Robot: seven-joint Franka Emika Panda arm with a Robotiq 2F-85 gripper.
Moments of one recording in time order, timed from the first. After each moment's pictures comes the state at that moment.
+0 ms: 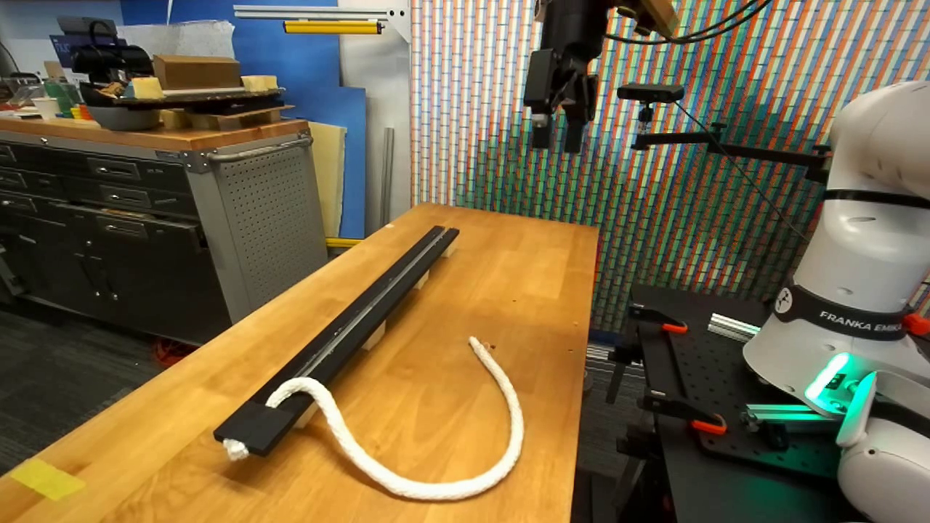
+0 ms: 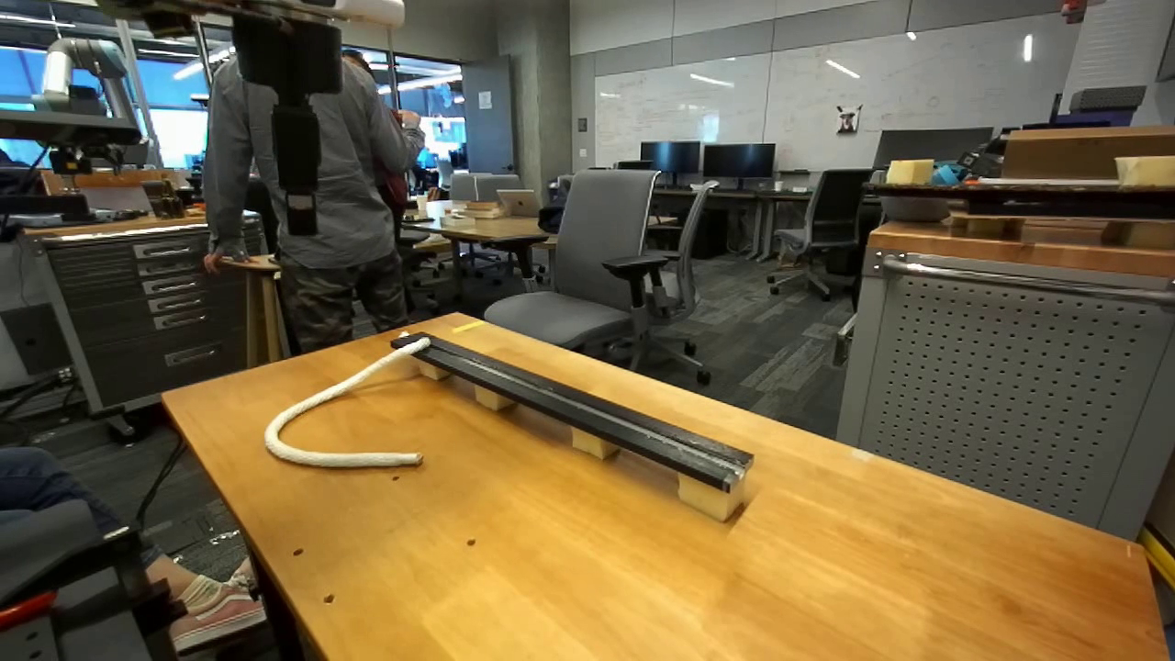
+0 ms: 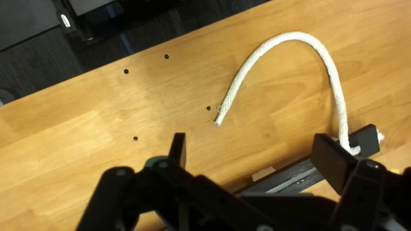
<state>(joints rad) 0.00 -0.46 -0.01 -2.49 0.21 2.00 0.28</state>
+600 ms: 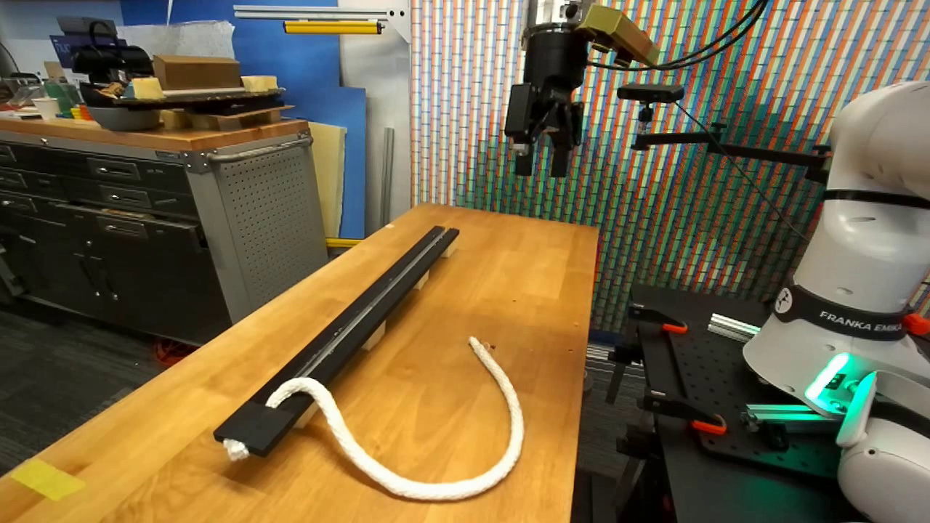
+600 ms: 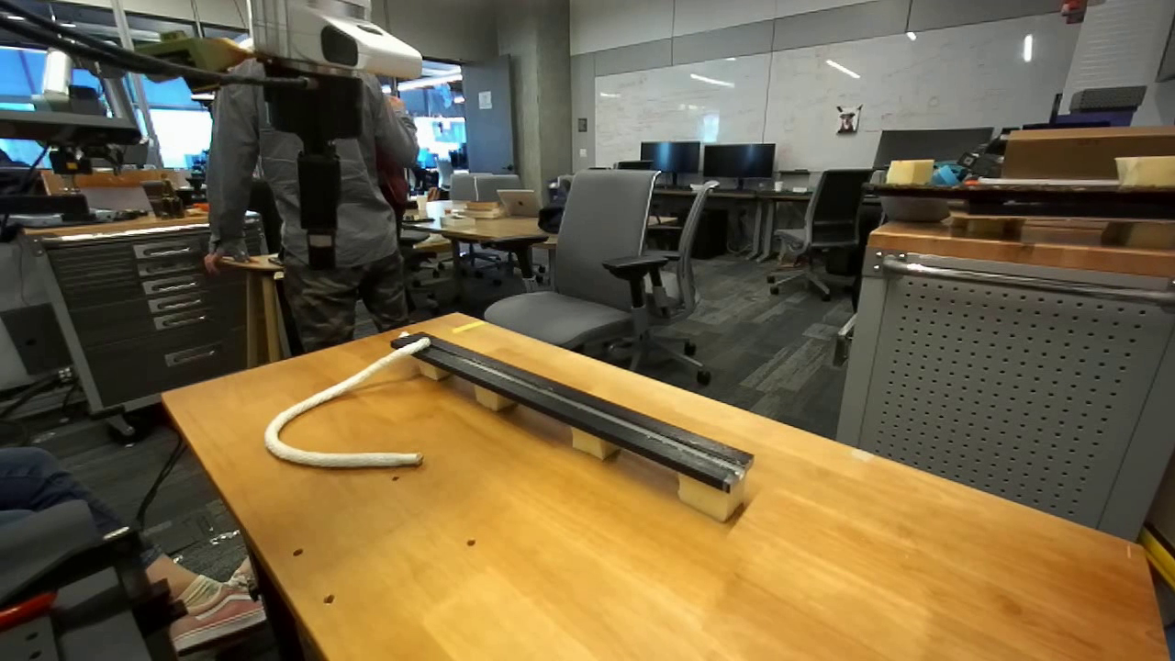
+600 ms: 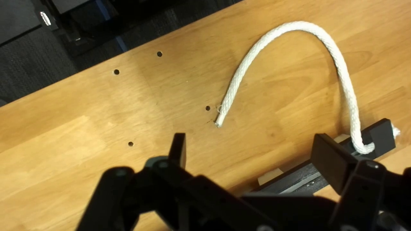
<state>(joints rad) 0.00 -0.37 0.01 -2.50 0.23 2.09 0.31</state>
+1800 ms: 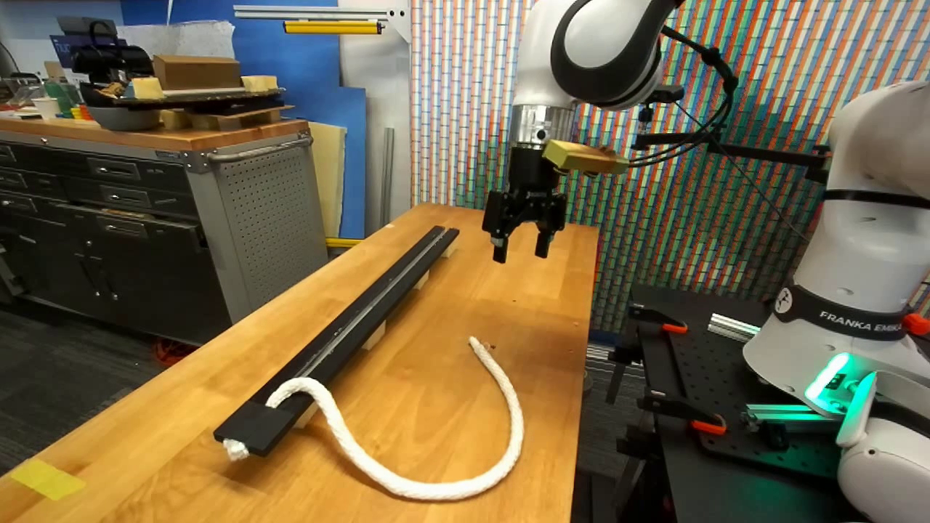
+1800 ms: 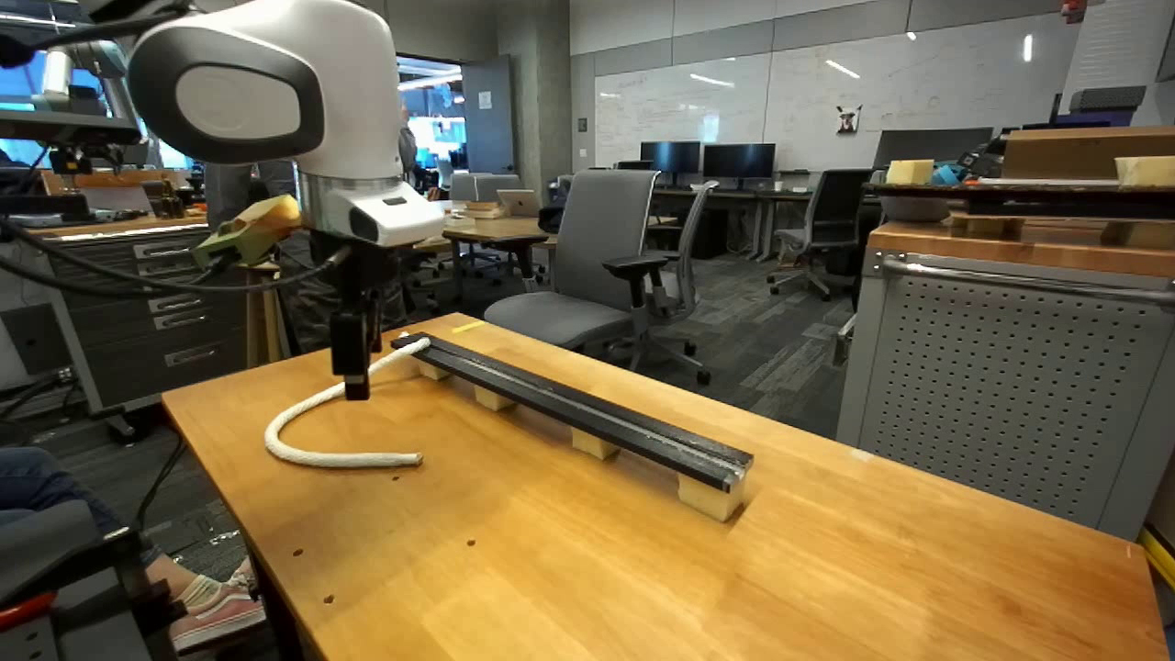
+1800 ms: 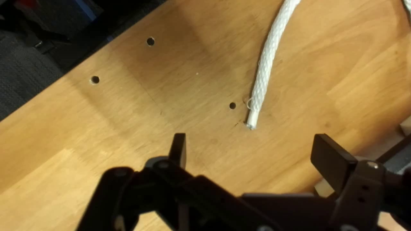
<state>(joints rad) 0.01 -0.10 0.02 -2.63 0.31 2.52 0.38</state>
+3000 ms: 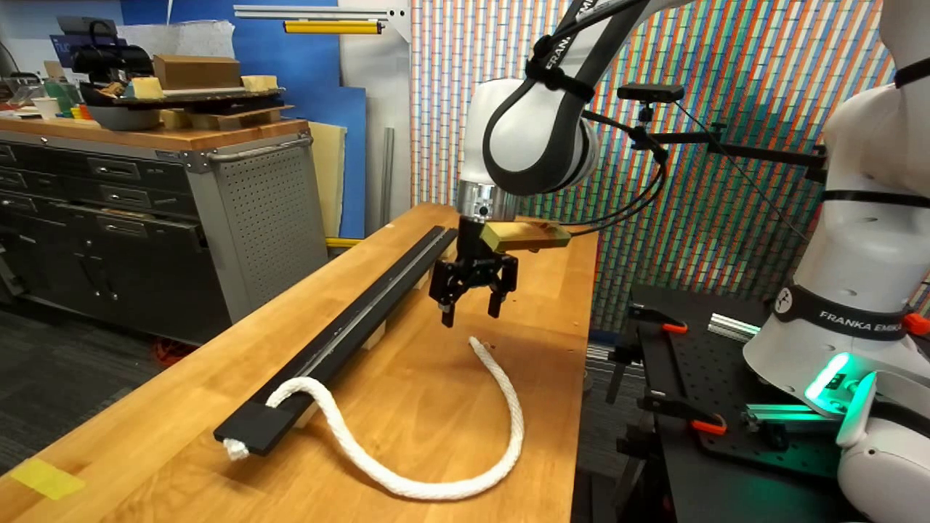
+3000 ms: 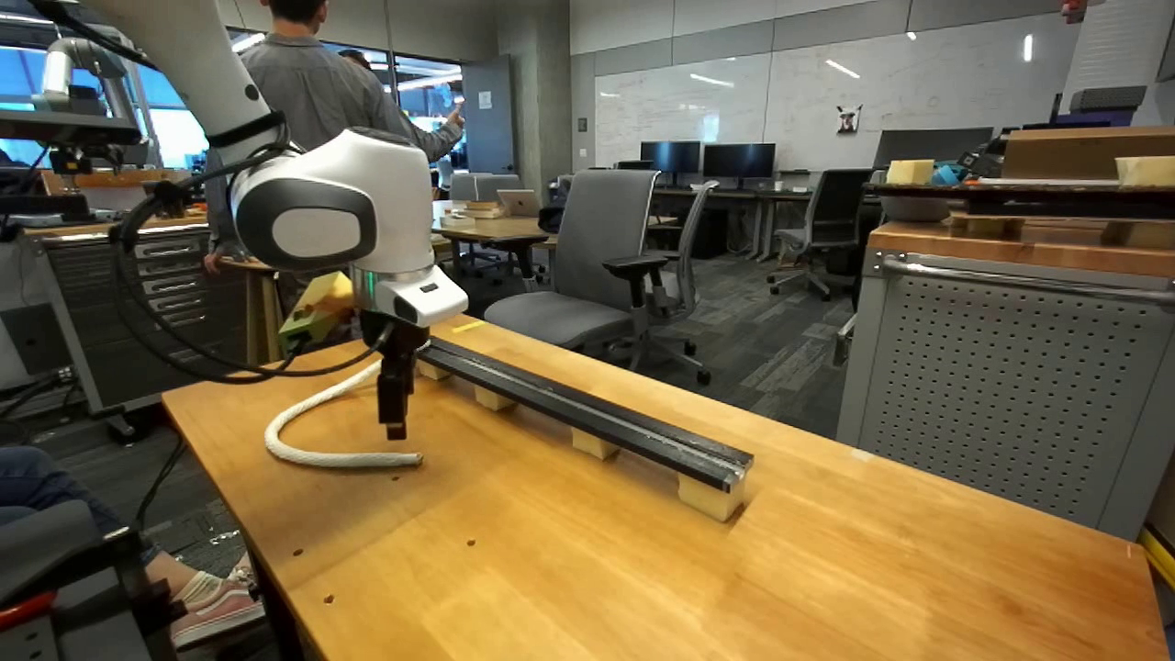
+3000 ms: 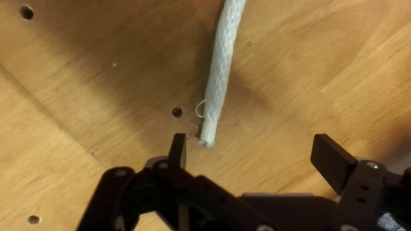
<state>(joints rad) 0.07 0.30 0.09 -2.43 0.42 2.76 0.39</state>
